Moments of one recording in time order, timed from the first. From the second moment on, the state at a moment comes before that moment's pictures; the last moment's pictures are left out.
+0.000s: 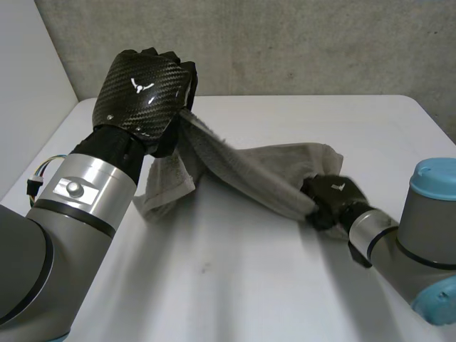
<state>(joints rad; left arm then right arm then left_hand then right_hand) 4.06 -1.56 -1.70 3.52 -1.59 3.46 1.91 -1.16 1.73 -0.23 1.37 3.06 1.19 1.22 1.22 1.22 1.04 0.97 1.17 1.17 1.17 0.97</state>
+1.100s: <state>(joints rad) 4.18 -1.96 -1.05 3.78 -1.64 3.48 1.95 -1.13 0.95 -0.32 1.40 2.28 1.20 1.22 1.22 1.22 1.04 0.97 1.18 1.19 1.19 0.98</state>
